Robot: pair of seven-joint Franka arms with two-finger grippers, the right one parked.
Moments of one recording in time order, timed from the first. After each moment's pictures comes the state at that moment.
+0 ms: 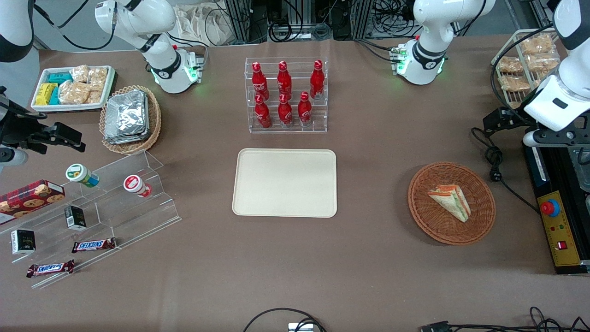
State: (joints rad) arm 0.13 -0.07 -0.19 -1.74 0.02 1.62 -0.01
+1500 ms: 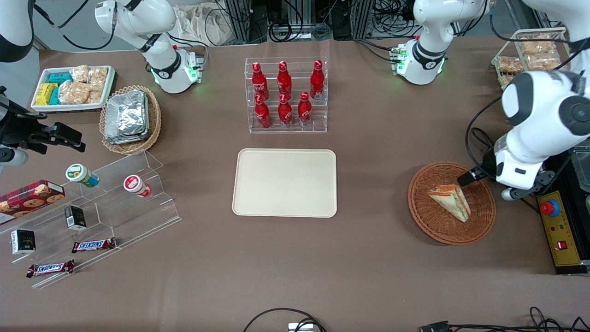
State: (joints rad) arm 0.14 0.12 -0.18 -2.03 0.02 2.15 -0.53
